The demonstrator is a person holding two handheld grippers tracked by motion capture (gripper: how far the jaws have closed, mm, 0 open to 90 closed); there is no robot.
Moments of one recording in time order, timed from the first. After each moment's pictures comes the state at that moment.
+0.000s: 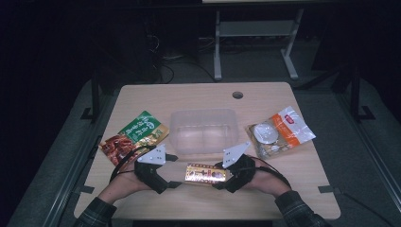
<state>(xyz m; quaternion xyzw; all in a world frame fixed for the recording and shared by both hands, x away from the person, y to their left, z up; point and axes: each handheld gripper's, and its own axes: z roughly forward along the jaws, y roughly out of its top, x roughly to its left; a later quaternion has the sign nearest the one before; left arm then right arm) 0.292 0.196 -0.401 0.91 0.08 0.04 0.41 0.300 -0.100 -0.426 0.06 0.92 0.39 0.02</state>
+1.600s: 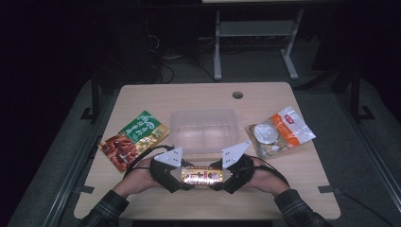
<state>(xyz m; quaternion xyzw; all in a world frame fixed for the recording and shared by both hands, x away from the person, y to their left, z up) 0.298 0.162 -0.409 0.91 0.02 -0.02 0.40 0.296 -0.096 -0.416 0.03 0.90 0.43 0.00</state>
